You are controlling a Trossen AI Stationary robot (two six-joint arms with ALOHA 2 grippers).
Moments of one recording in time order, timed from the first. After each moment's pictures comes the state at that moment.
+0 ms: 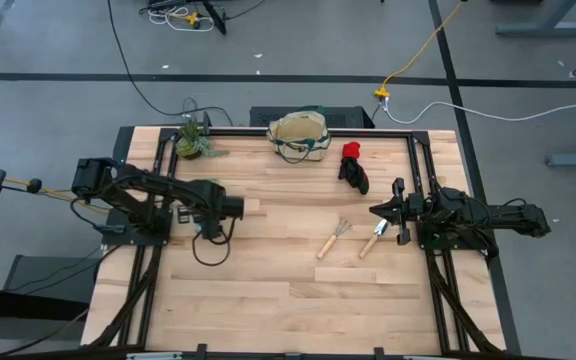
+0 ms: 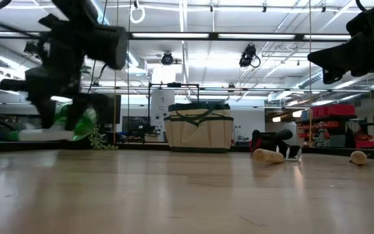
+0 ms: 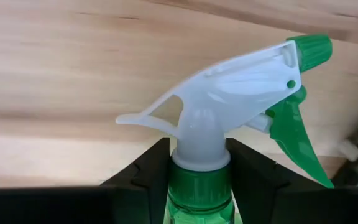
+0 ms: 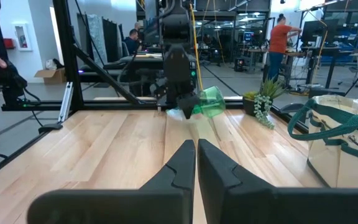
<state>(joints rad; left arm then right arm) 0.03 1.49 0.83 -0.98 -0.22 1.42 0.00 0.00 0.02 0.01 -0.01 -0.01</state>
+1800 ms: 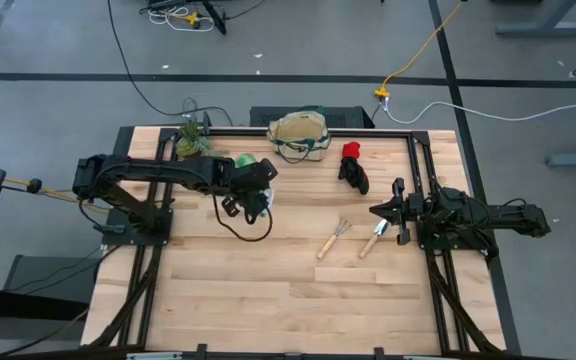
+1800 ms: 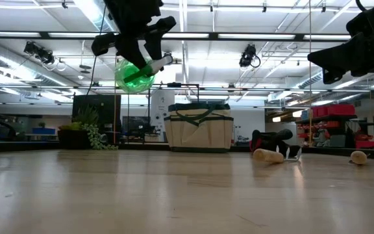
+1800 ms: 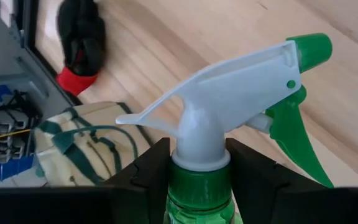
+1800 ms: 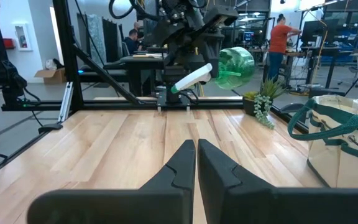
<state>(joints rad) 0.06 1.49 1.27 -0.76 -0.29 1.08 0.00 0.00 0.02 0.01 -0.01 -0.01</state>
